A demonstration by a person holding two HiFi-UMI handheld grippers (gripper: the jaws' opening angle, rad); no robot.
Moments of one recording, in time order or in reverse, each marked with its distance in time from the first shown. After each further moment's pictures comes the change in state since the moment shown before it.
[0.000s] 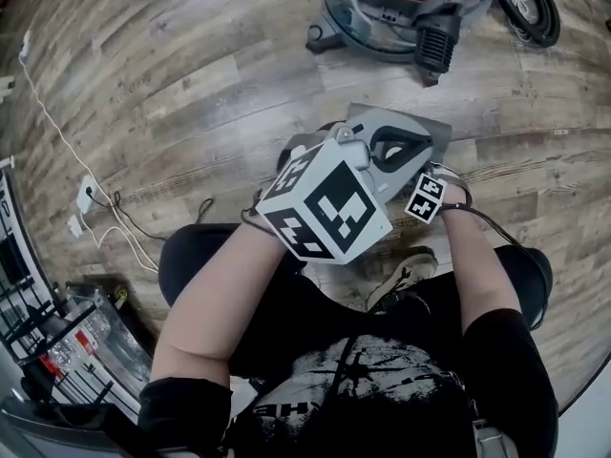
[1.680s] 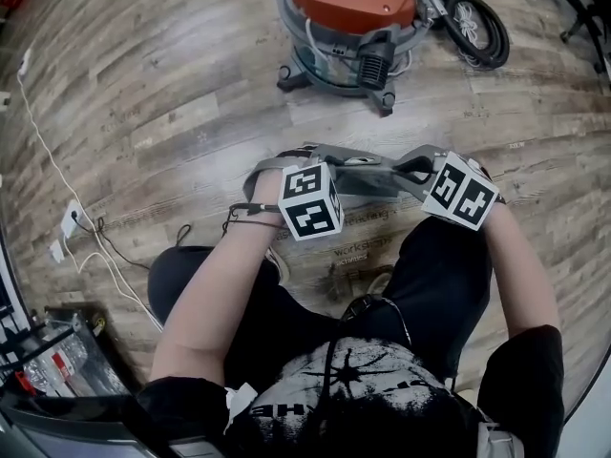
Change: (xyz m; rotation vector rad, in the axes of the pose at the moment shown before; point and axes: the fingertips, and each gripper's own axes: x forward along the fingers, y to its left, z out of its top) left arm 0.029 -0.019 -0.137 0.220 0.588 0.055; right arm -0.315 -0.057 0.066 0.005 -0.488 0.109
